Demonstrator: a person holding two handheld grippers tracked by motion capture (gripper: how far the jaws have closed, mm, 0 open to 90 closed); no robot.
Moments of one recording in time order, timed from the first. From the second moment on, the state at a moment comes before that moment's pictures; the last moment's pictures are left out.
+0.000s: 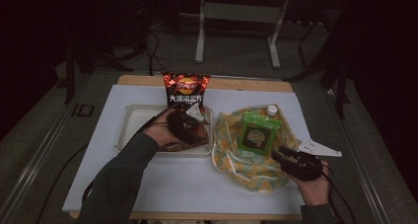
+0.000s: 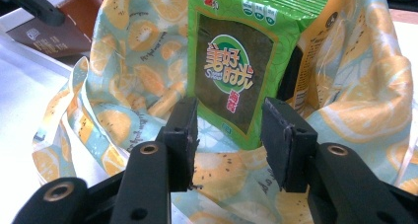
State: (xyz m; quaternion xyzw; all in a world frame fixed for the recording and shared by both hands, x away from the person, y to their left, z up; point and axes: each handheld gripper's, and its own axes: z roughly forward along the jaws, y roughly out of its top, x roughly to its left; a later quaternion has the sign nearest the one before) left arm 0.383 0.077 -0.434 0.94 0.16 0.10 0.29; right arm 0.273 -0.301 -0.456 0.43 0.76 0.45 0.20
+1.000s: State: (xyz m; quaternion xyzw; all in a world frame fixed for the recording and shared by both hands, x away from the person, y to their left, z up) left arm 0.378 0.050 -0.466 0.95 0.17 0.08 0.26; right arm 0.273 -0.298 -0.458 0.43 0.76 0.44 0.19
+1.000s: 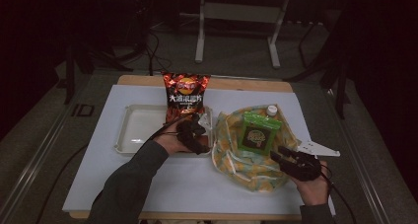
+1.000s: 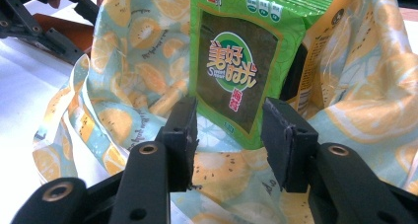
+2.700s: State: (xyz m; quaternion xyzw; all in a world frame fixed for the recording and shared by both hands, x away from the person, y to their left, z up) left arm 0.333 0.097 -0.442 0.87 0.27 0.10 0.39; right arm 0.295 -0.295 -0.444 0.44 0.76 0.45 0.20
